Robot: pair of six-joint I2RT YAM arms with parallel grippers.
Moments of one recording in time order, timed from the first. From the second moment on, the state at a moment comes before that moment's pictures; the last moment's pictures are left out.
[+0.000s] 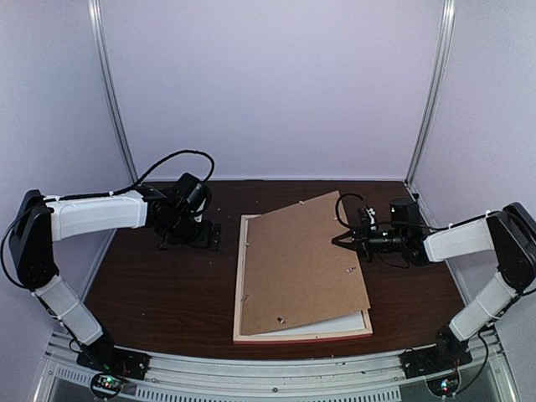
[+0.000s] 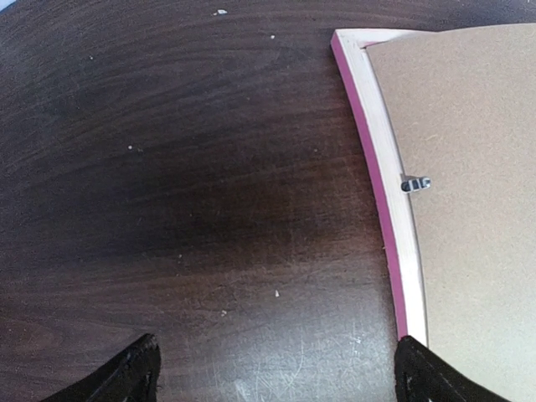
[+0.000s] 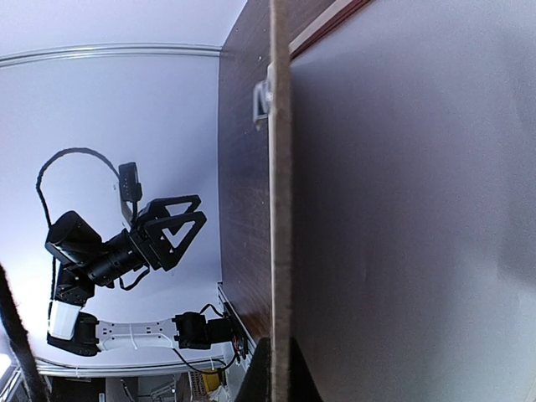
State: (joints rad) left arm -0.67 1.61 1.14 -0.58 -0.20 -0.45; right arm 0.35 1.52 0.60 0.47 -0.79 1.11
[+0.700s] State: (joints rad) left arm -0.67 1.66 1.14 -0.57 -0.14 -0.44; right arm 0.35 1.60 0.62 0.50 -0.83 1.09
